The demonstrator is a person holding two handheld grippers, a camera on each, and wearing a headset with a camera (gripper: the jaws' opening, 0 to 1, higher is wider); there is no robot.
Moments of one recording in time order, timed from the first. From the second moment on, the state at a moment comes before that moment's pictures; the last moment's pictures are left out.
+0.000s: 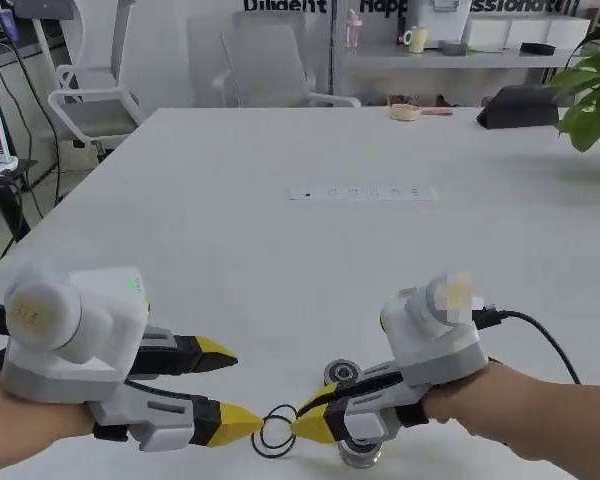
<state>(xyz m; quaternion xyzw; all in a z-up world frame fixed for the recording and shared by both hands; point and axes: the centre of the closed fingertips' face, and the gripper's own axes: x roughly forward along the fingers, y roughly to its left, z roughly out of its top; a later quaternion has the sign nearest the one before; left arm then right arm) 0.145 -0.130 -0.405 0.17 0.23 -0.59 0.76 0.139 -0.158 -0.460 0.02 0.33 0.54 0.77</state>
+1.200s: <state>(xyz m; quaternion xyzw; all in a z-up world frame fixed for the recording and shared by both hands) 0.183 -0.202 -0.441 0.20 0.24 -0.61 0.73 0.174 -0.238 -0.457 -0.03 0.26 0.47 0.84</state>
